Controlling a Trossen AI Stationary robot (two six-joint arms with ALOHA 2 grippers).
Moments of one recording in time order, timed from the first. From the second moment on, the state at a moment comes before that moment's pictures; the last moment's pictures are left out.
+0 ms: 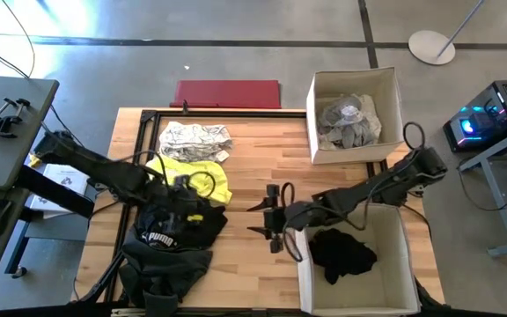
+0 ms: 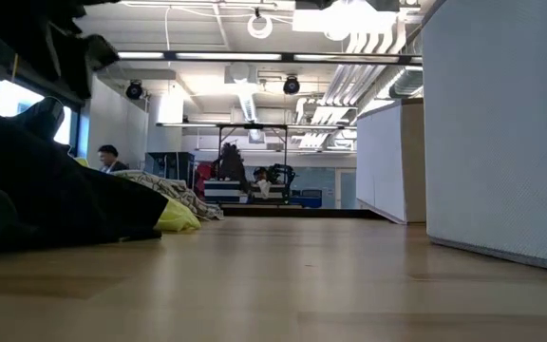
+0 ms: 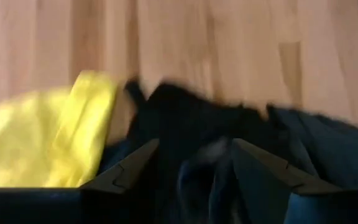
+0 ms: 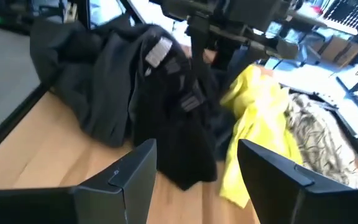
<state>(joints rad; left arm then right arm) -0.37 1.11 0.83 -0.74 -0.11 -0.25 0.38 1.66 1.20 0.04 0.36 -0.10</state>
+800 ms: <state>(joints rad) -0.29 1.29 0.73 -0.38 0.01 0.01 0.40 1.66 1.20 -0.10 0.45 -0.14</state>
